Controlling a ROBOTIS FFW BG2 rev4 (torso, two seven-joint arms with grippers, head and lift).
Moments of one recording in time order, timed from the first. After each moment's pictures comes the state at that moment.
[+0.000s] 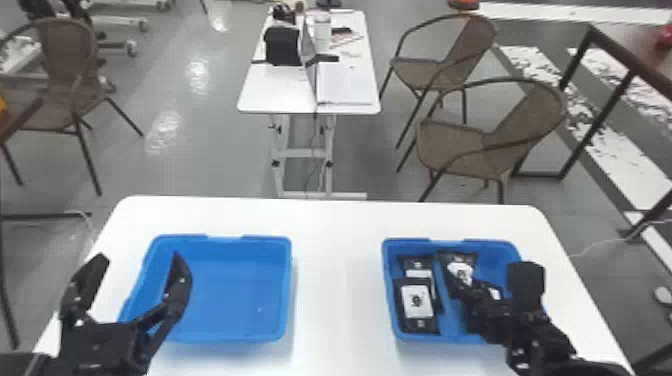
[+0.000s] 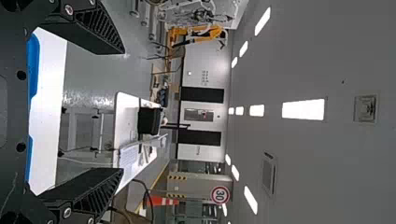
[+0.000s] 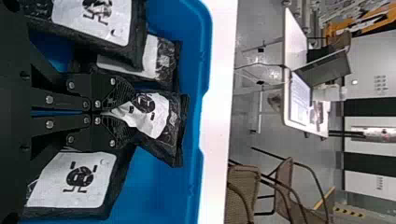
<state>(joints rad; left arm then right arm) 0.54 0.00 0.09 -1.85 0.11 -0.39 -0.10 0.08 -0.10 -0.15 -1.35 0.03 0.24 0.31</state>
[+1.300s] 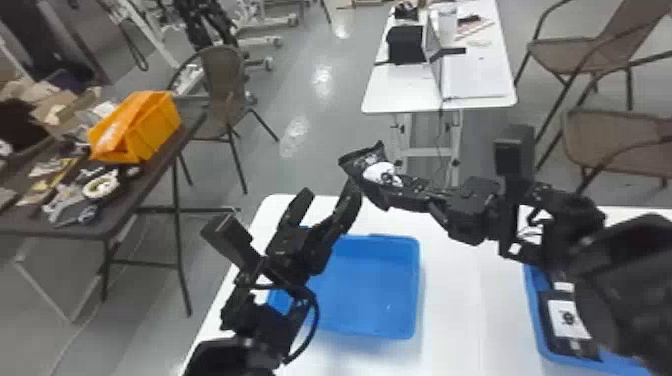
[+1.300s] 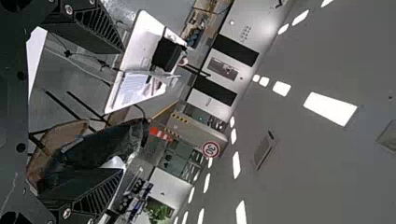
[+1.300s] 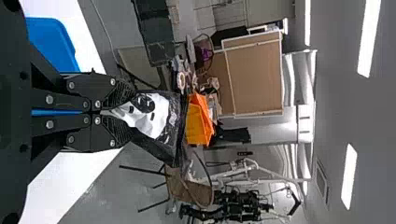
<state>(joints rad) 0.28 0.02 0.07 -1.91 0.50 0.07 -0.26 -0.30 -0.17 0.48 -1.50 -0.30 0.28 0.66</state>
